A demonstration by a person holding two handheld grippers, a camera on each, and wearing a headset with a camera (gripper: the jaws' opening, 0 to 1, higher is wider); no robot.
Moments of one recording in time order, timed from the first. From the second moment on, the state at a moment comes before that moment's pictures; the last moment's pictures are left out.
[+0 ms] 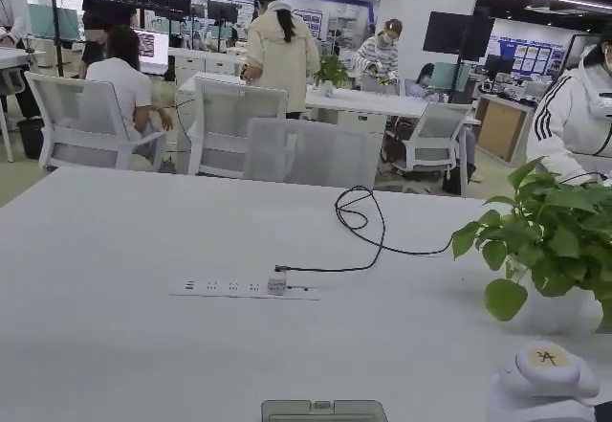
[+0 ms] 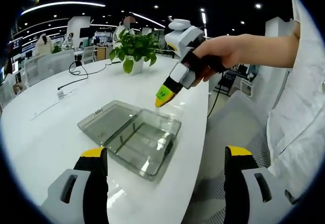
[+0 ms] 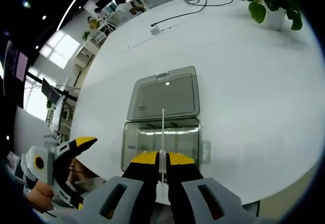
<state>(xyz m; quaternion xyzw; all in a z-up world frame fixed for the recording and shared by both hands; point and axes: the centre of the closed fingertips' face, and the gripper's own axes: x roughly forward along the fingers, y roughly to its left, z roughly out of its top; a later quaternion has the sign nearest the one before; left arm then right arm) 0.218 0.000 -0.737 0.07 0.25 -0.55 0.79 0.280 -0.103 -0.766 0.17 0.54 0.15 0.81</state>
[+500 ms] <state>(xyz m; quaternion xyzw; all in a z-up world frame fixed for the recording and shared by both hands) 0.218 0.000 -0.740 0.05 0.25 -0.55 0.79 0.278 -0.105 -0.789 0.16 0.56 0.14 0.80</state>
